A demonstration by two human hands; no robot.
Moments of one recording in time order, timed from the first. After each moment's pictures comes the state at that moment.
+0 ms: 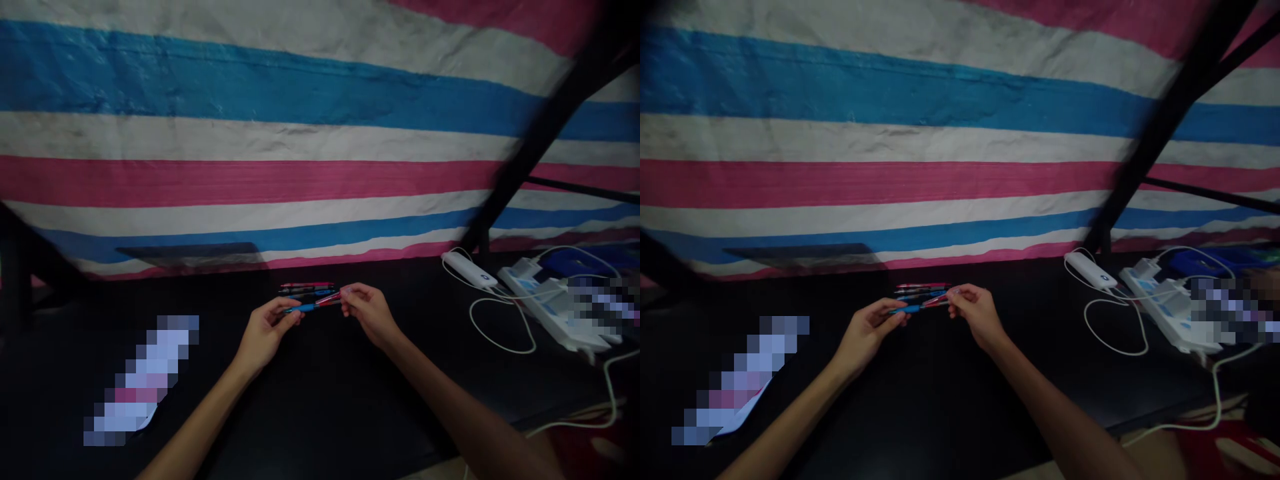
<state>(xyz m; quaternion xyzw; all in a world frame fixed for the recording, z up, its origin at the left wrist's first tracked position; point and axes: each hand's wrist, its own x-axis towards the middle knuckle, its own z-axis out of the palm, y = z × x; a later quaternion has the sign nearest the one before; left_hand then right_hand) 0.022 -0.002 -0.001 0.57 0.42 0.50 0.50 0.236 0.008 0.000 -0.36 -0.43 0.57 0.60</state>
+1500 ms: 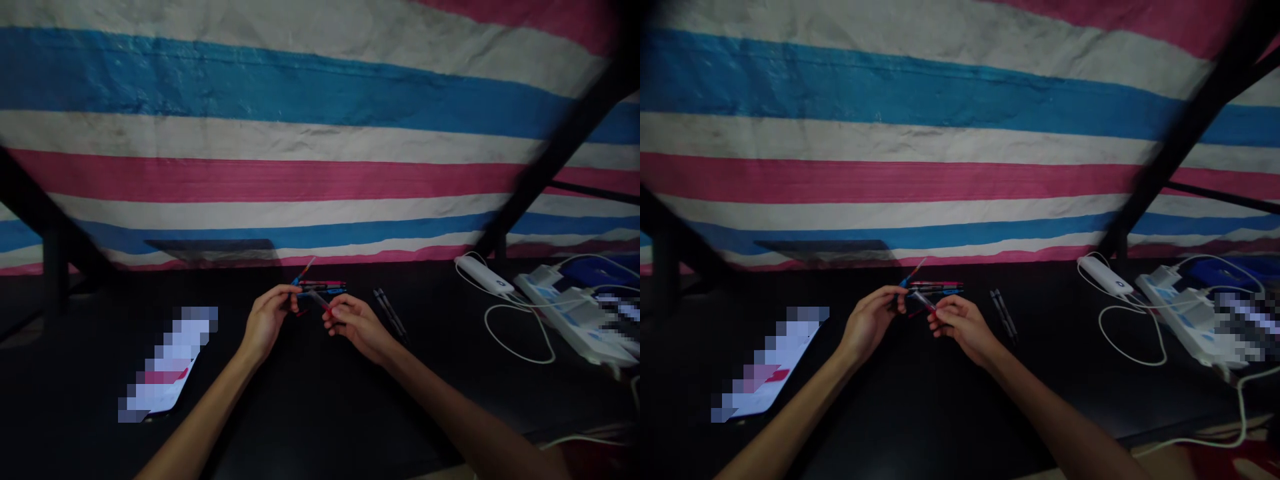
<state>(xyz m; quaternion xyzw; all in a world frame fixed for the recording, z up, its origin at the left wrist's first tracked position) 0.009 0.006 0.010 0.45 0.35 0.60 0.56 0.201 -0.012 -0.002 -0.29 -0.44 0.70 0.49</state>
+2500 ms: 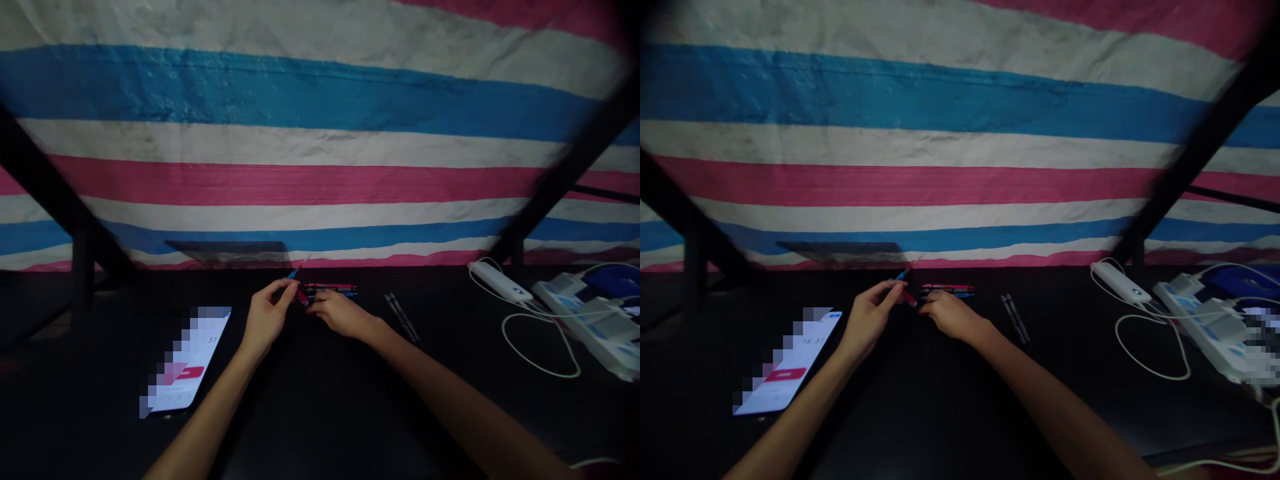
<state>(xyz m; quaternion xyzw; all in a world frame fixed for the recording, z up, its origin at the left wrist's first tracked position) -0.011 0.012 0.022 0.56 0.49 0.57 0.35 0.166 0.050 -0.003 -0.28 -0.94 0.09 0.18</state>
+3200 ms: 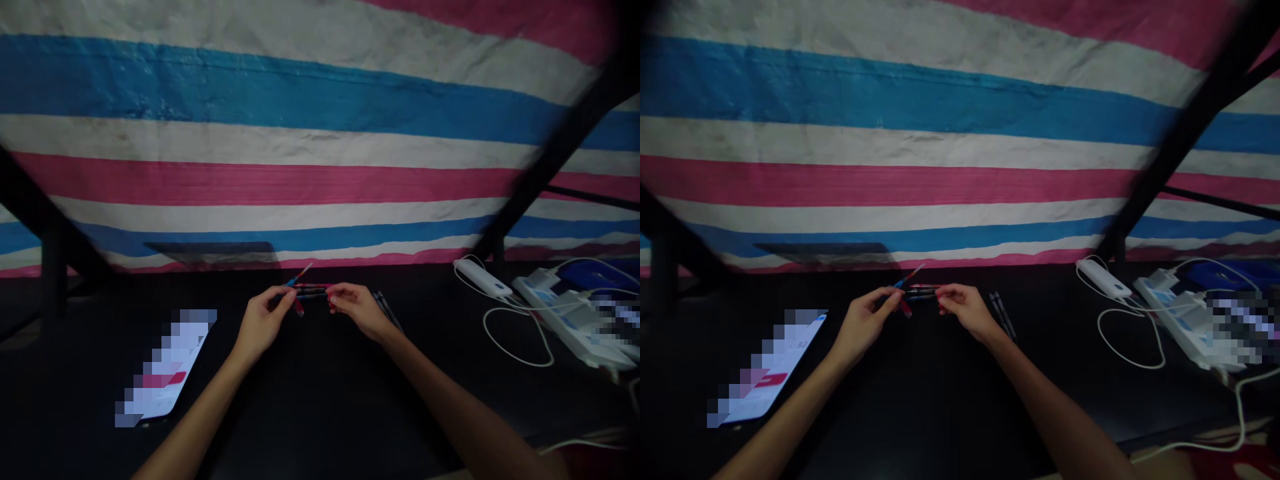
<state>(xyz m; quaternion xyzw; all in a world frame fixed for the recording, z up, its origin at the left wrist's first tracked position) -0.003 0.009 0.016 0.64 0.49 0.51 0.31 0.208 0.030 -0.004 -0.33 -0.57 0.56 0.50</state>
